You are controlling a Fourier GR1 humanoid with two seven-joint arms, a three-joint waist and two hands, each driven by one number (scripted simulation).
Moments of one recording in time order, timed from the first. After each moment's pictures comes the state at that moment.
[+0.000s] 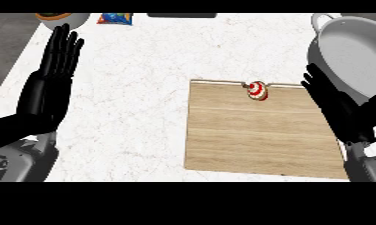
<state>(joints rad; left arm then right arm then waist) -0.23 0.47 -0.22 -1.66 0.34 0.29 -0.19 -0.11 -0.45 0.09 -1.46 -0.37 0.01 0.12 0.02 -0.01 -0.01</state>
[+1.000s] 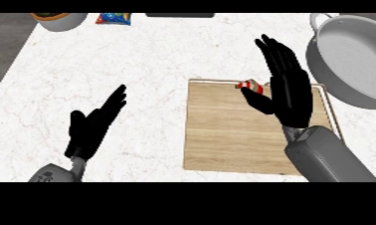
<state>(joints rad) -0.11 0.43 -0.43 -1.42 0.36 0.16 0.07 -0.40 -0.39 0.49 -1.49 0.87 -0.60 0.39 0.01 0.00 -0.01</state>
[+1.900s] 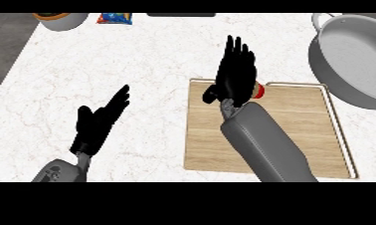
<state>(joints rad) -0.14 0.39 -0.40 -1.34 0.34 0.11 0.07 -0.65 -0.01 0.43 -1.22 1.04 -0.18 1.05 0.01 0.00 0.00</state>
